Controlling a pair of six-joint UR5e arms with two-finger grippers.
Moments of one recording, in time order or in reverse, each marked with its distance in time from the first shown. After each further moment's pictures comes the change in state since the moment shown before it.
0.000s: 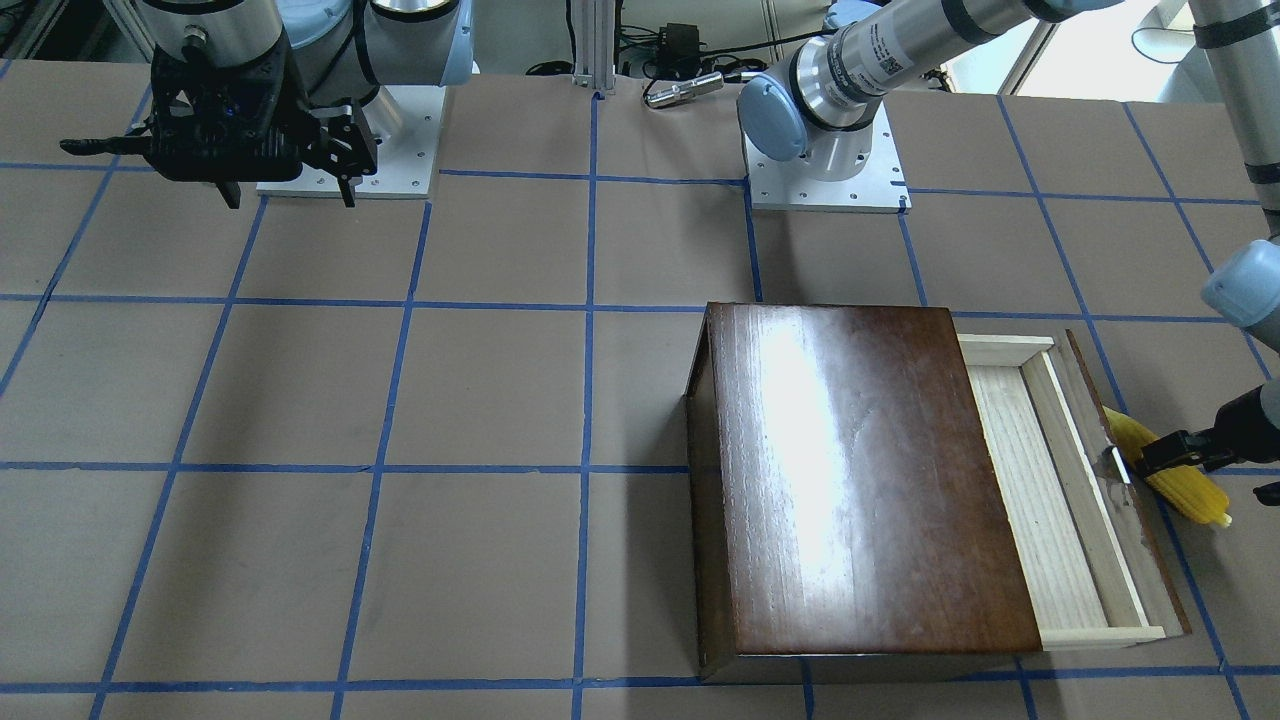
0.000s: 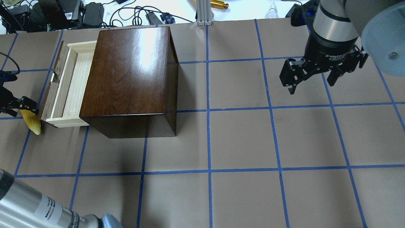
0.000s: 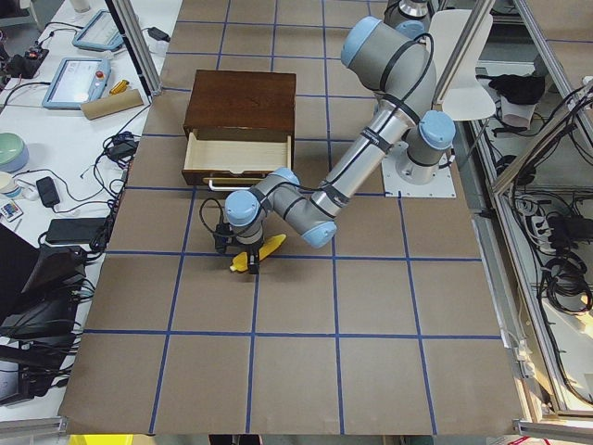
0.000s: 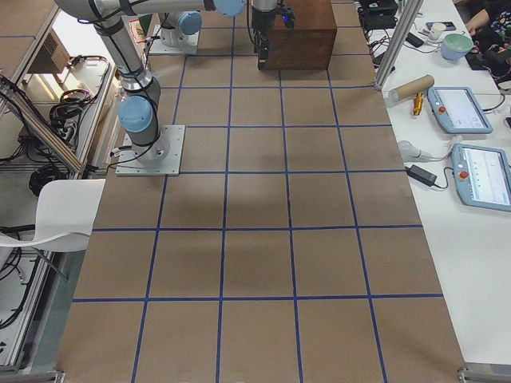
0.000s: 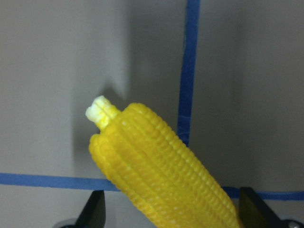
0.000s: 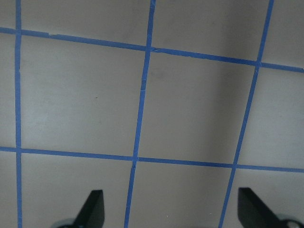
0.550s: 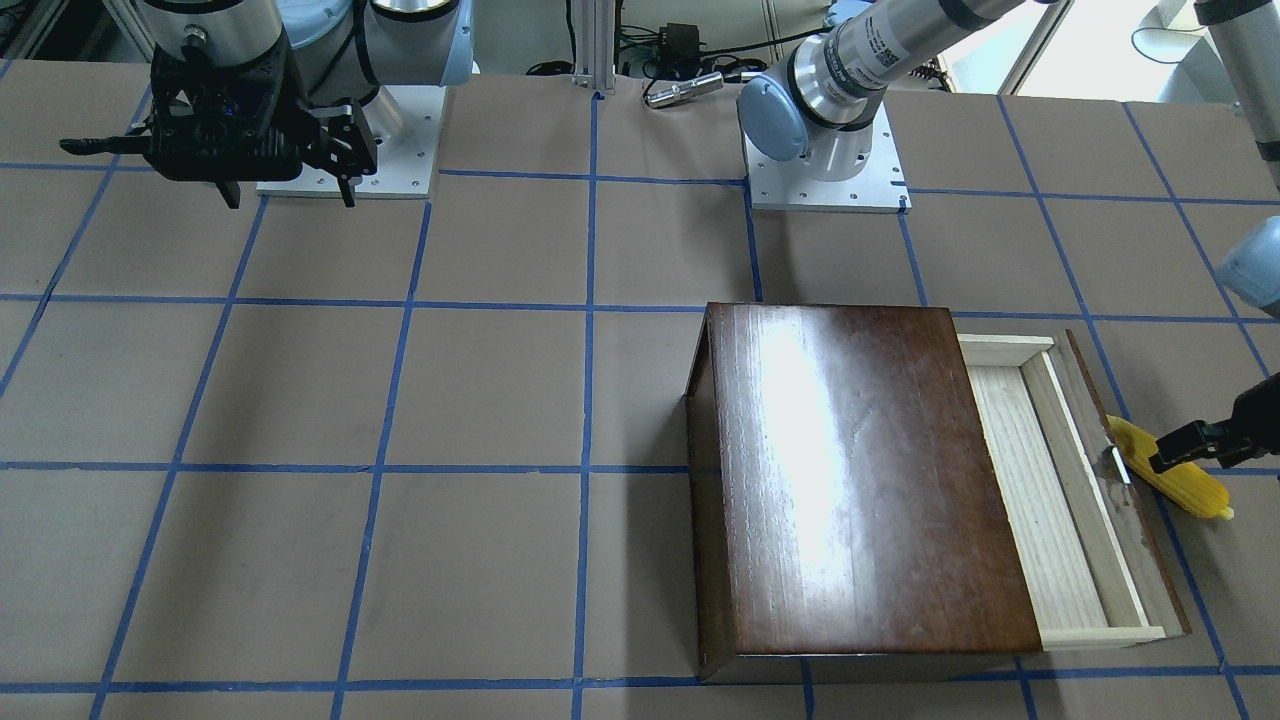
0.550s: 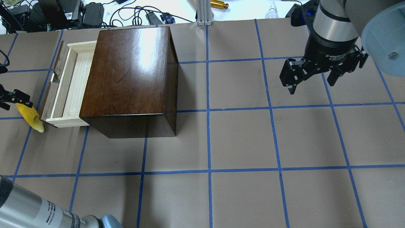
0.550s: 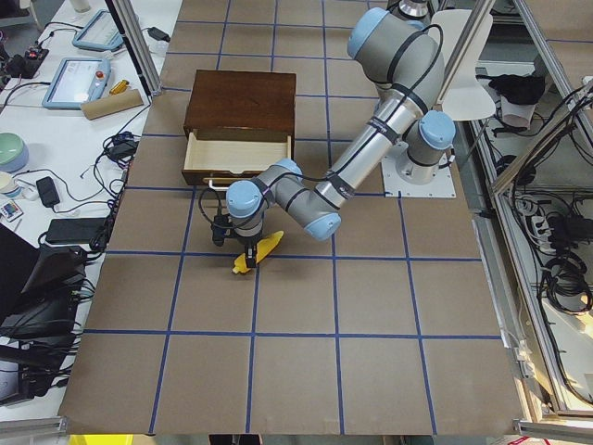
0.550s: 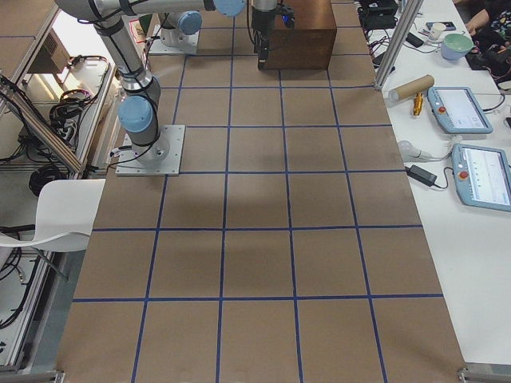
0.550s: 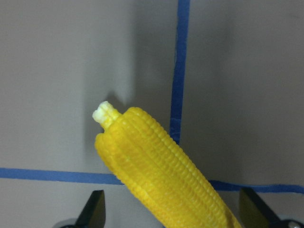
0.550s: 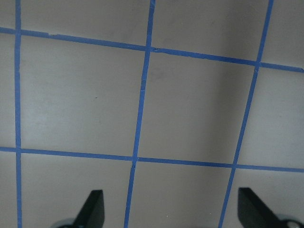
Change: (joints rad) left arm 0.001 0.047 0.000 -0.024 -0.041 0.005; right arm 0.000 0.000 0.000 0.000 -0.001 0.001
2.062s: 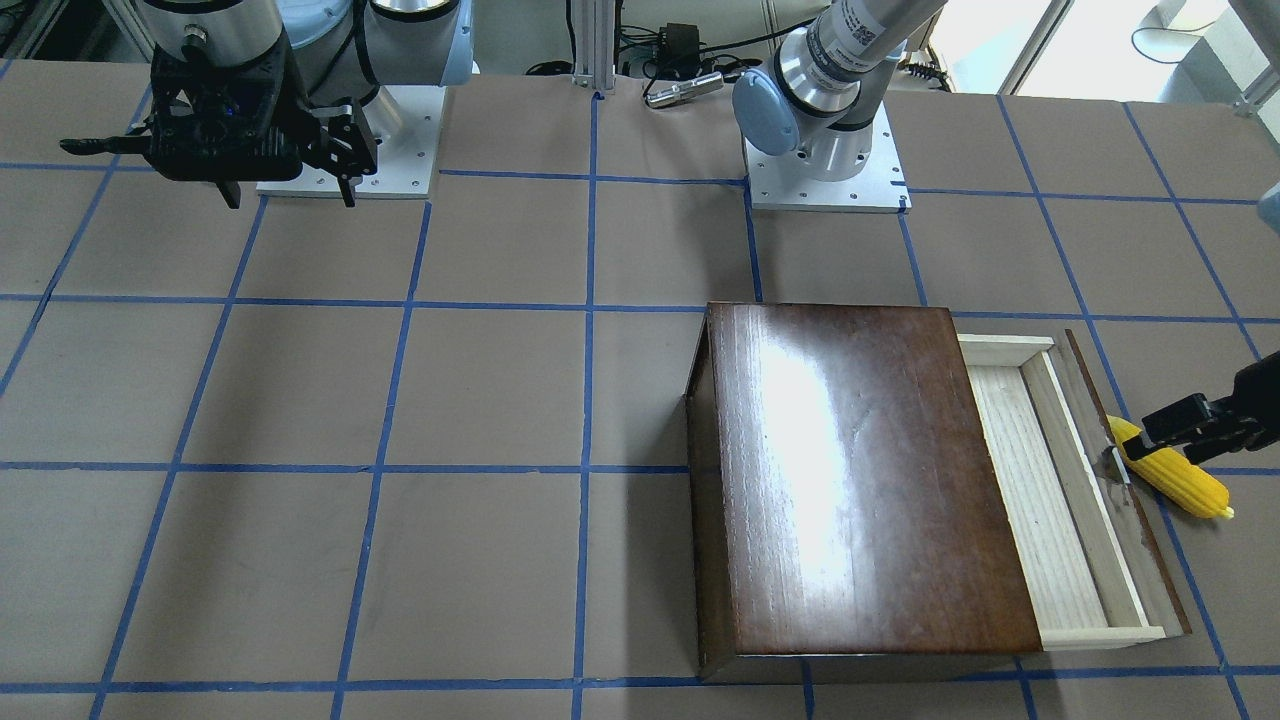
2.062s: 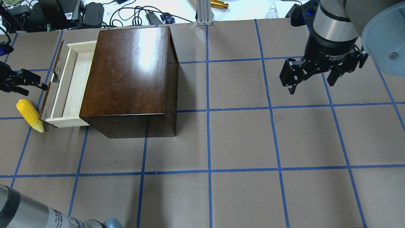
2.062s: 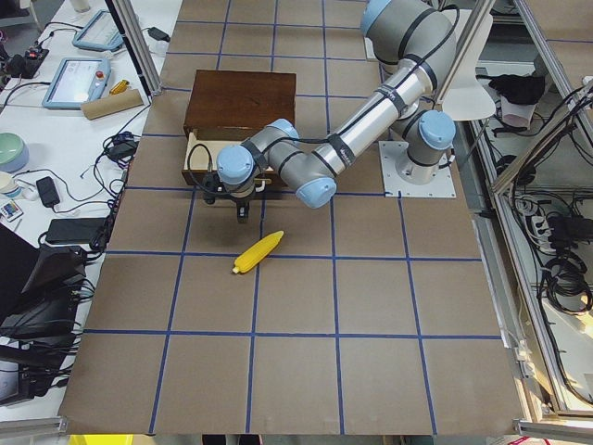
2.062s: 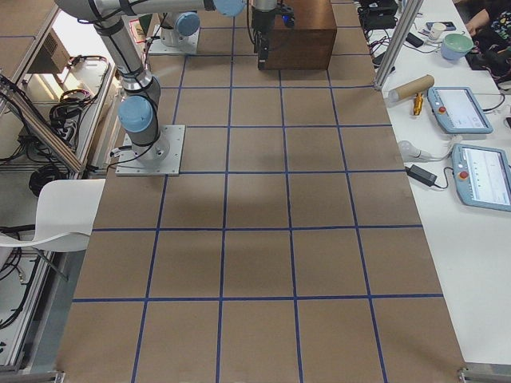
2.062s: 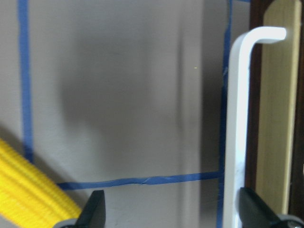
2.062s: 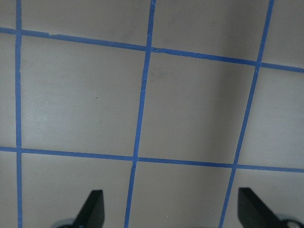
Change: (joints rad) left arm -0.072 0.128 0.078 -0.315 -0.170 -0.041; right arm 0.000 -0.001 0.000 0.000 0.001 0.000
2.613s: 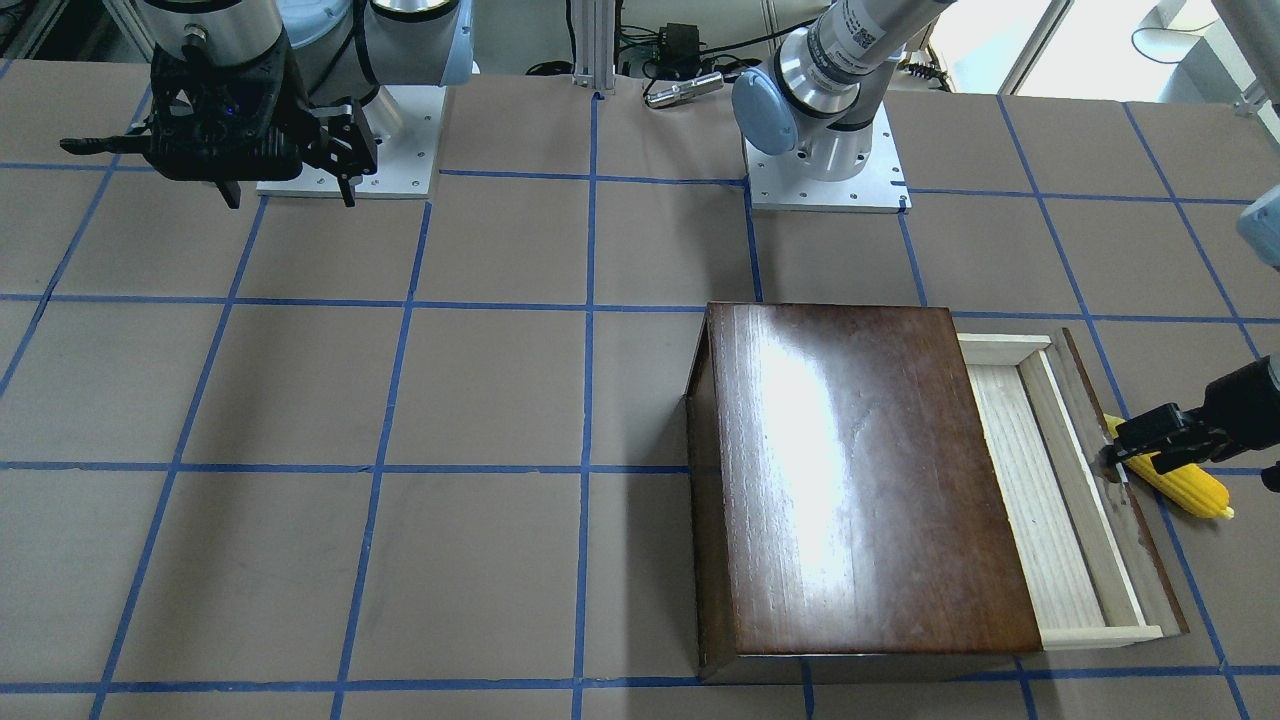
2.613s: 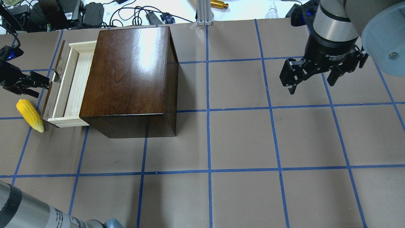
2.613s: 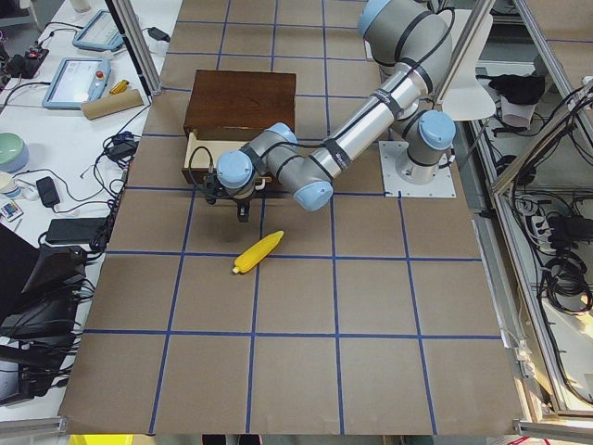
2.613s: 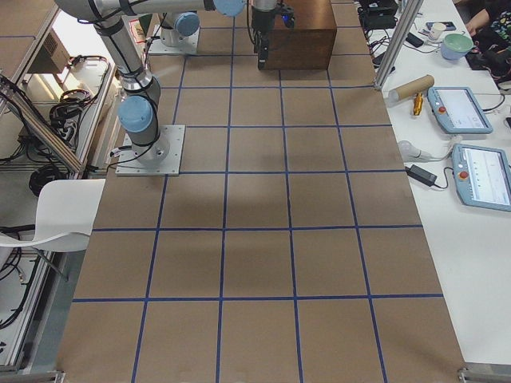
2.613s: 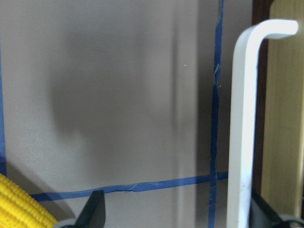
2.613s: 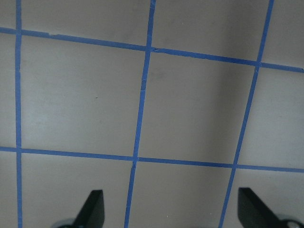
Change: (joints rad) left arm -0.006 -0.018 -0.038 0.004 -0.077 0.012; right arm 0.000 0.000 0.000 0.000 0.000 0.000
